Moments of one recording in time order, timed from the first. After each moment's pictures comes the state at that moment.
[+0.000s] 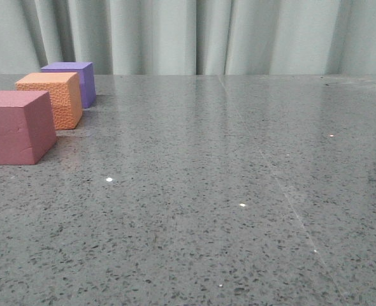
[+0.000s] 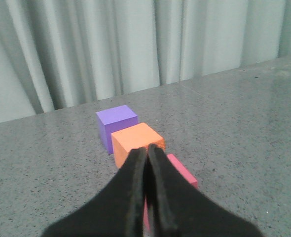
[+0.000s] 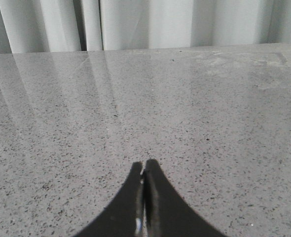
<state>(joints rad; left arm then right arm) -0.44 0.24 -0.32 0.32 0.20 -0.21 0.09 -0.01 0.03 0.00 0.13 0.09</state>
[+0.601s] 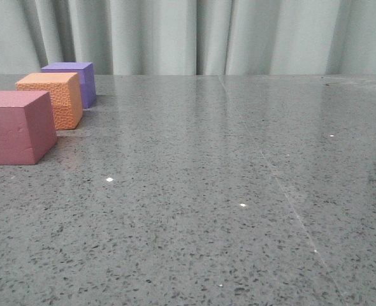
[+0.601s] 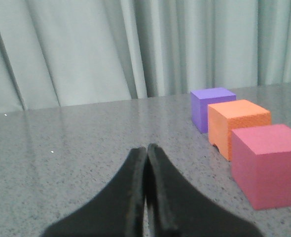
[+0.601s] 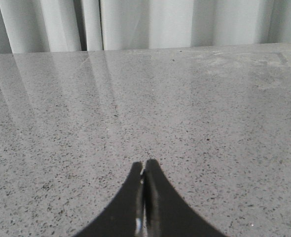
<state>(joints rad) -0.03 0.00 -0.01 0.09 0.00 0.00 0.09 -0.01 0.03 0.00 0.13 0.09</state>
